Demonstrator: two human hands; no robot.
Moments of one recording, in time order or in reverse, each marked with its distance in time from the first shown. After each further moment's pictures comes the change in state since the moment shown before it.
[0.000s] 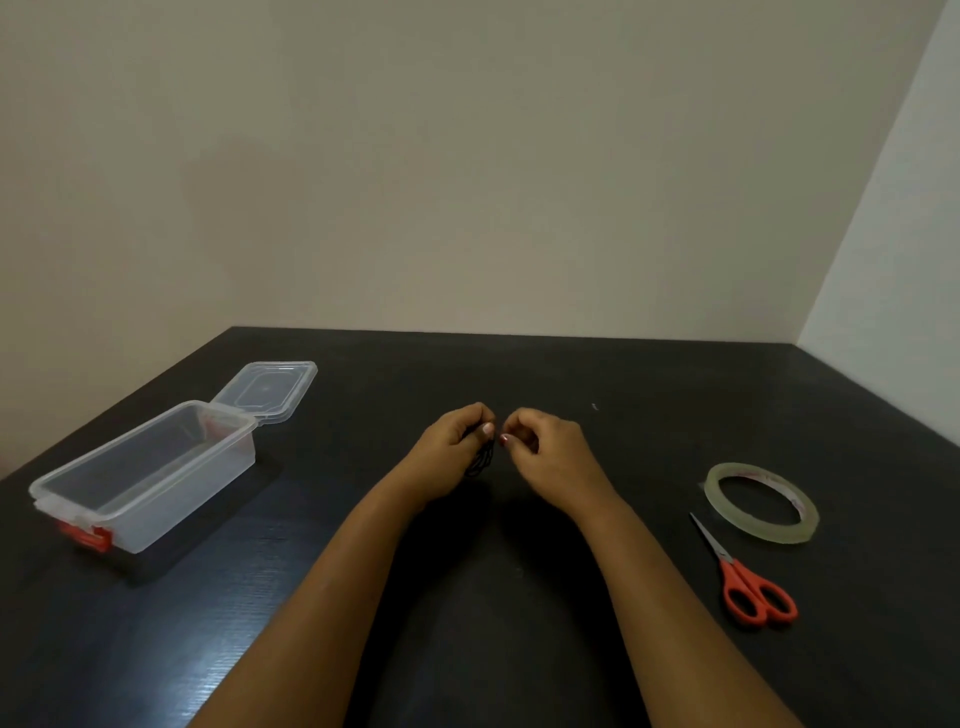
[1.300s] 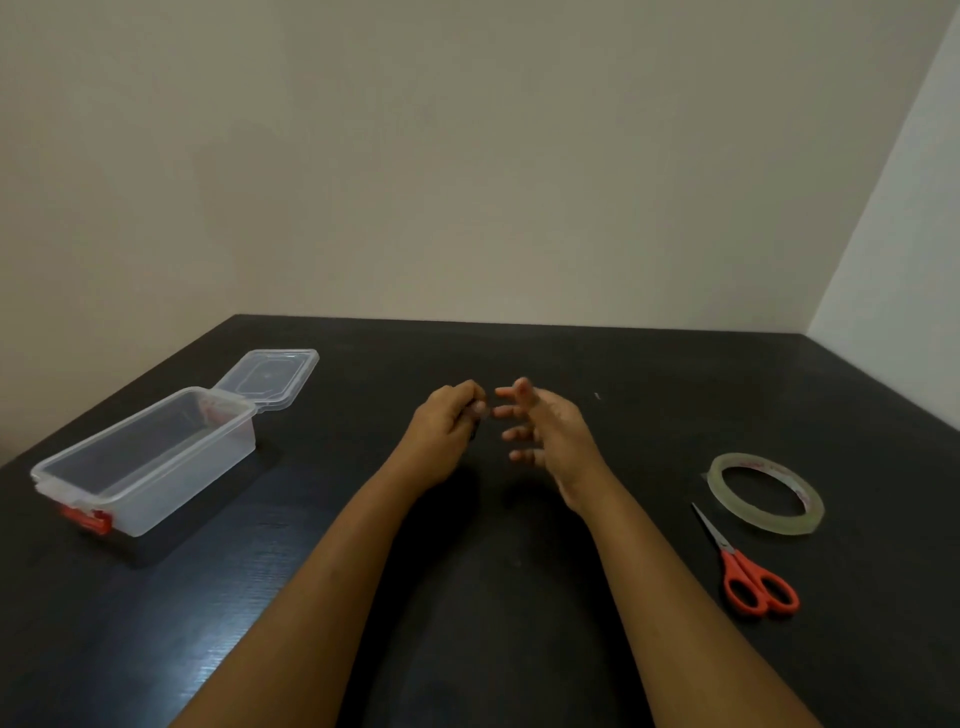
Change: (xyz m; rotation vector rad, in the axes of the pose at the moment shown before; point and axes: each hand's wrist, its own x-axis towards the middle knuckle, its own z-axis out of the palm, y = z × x) left_hand 0.004 -0.010 -0.001 0.174 0.144 0.089; right_hand -0.002 -0.013 -0.002 0.772 -0.058 0.293
